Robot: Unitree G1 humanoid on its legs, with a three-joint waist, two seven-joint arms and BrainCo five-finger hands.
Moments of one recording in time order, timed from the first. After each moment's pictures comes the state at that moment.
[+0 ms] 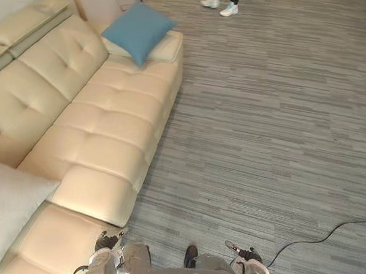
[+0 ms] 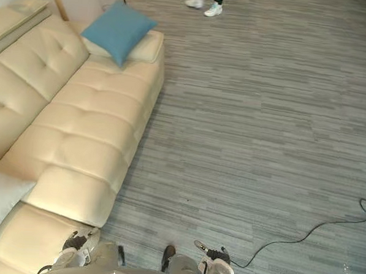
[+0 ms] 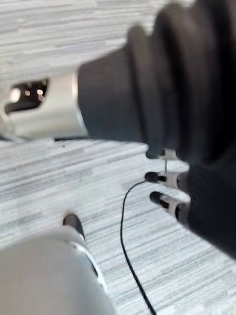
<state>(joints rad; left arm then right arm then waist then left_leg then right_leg) 0.09 -0.06 0.29 0.86 -0.11 0.01 0.21 0.03 -0.03 -0.36 0.95 0.17 0.00 -0.20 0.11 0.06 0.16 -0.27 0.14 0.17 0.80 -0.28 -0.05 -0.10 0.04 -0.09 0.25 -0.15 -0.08</state>
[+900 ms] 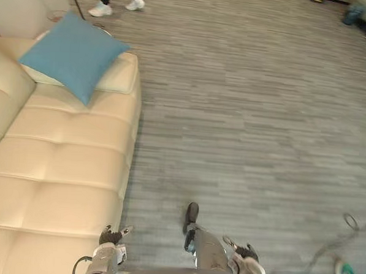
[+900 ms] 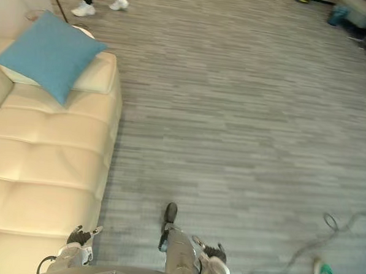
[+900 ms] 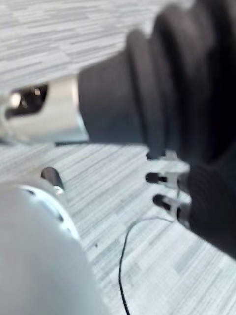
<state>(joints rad) 0.07 -0.04 0.20 0.92 -0.05 0.04 0.23 0.10 0.05 -0.46 0.84 0.16 0.00 -0.18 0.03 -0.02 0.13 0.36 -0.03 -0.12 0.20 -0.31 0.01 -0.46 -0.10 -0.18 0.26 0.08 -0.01</state>
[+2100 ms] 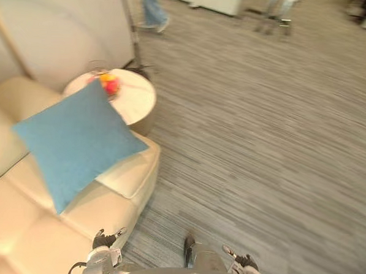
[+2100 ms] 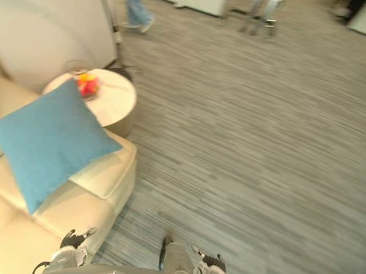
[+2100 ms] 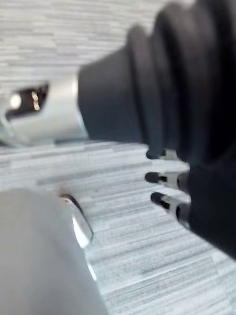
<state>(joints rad) 0.09 -0.05 0.30 0.91 -0.07 0.04 0.24 0.11 0.03 -0.46 0.88 0.17 0.01 -0.19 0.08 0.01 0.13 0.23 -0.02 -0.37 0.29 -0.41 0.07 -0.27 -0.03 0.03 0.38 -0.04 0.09</state>
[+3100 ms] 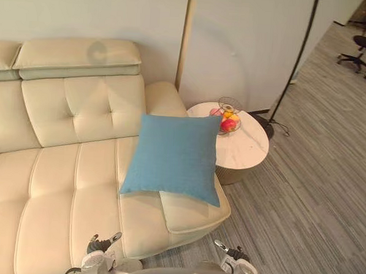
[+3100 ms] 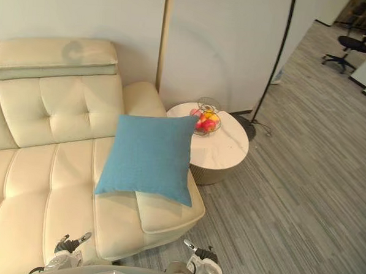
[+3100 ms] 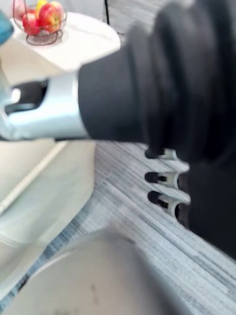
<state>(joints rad) 0.09 -0.01 0.30 0.94 -0.08 0.03 0.23 0.07 0.07 -0.40 0.93 0.15 0.00 -0.19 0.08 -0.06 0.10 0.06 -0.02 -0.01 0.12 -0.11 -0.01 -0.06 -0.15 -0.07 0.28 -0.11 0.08</state>
